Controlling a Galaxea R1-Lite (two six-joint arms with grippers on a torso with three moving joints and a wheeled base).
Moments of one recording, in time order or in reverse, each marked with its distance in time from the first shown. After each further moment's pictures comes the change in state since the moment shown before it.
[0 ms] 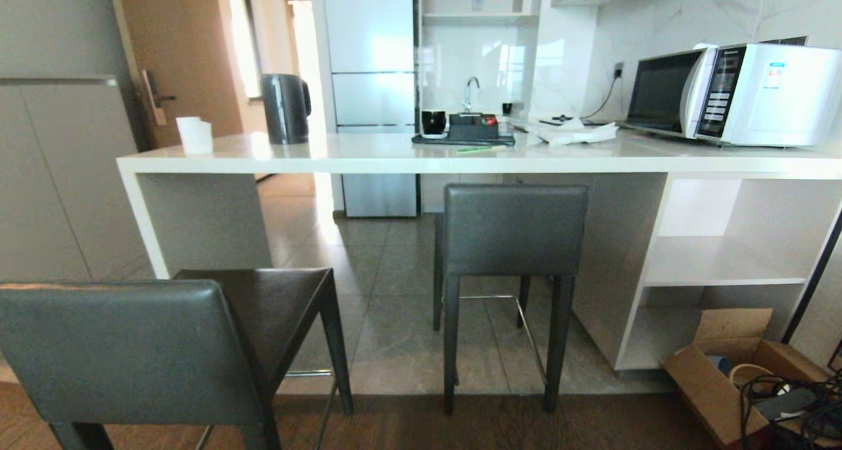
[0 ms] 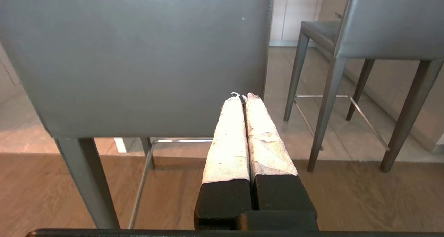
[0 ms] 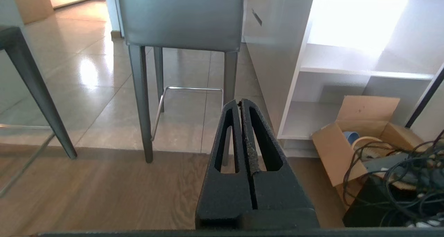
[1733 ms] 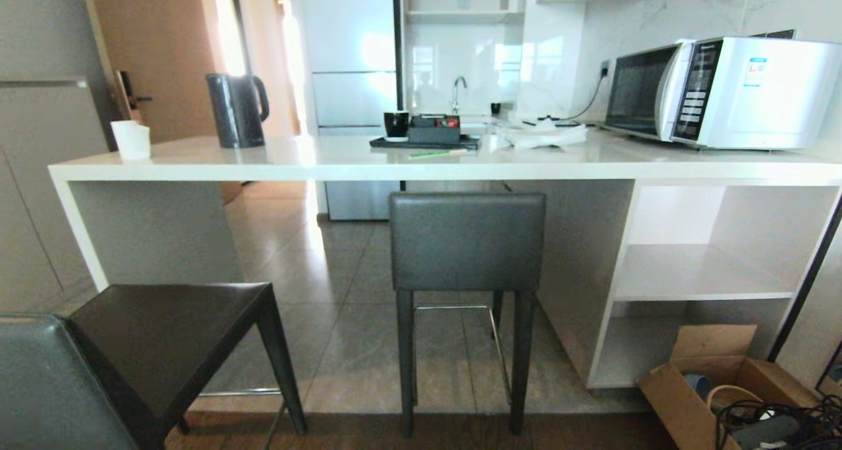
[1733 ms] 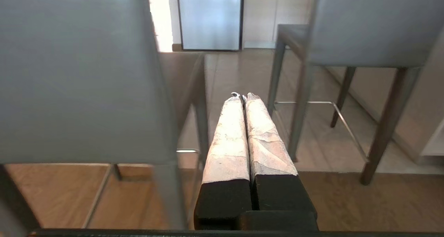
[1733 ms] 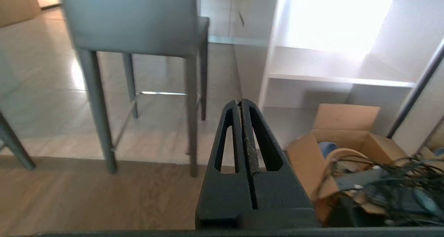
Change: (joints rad) left arm 0.000 0.000 0.000 0.000 0.000 0.002; right arm 0.000 0.000 0.000 0.000 0.000 -0.002
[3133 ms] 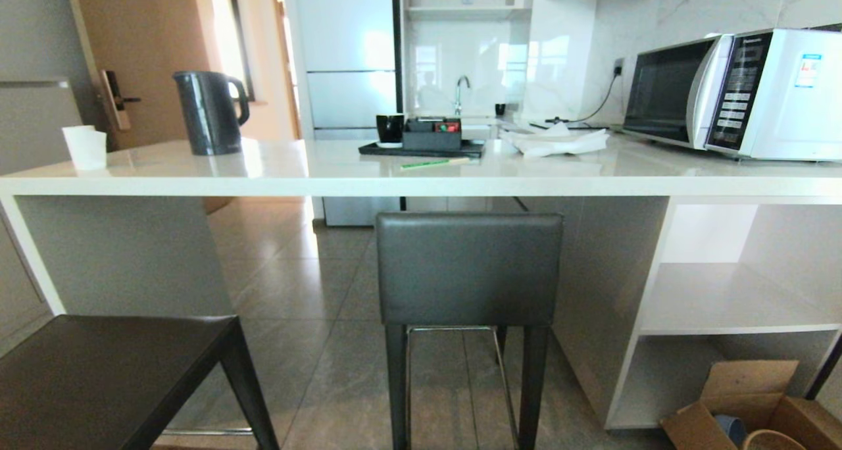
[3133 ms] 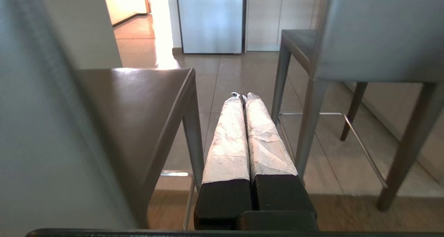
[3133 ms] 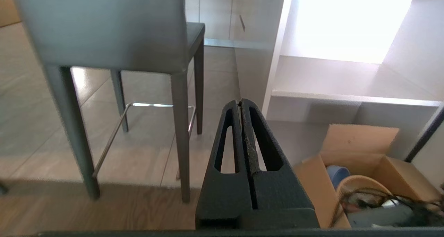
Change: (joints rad) left arm 0.002 0.000 0.001 0.000 0.003 0.018; right arm 0.000 0.000 0.000 0.000 0.000 -0.001
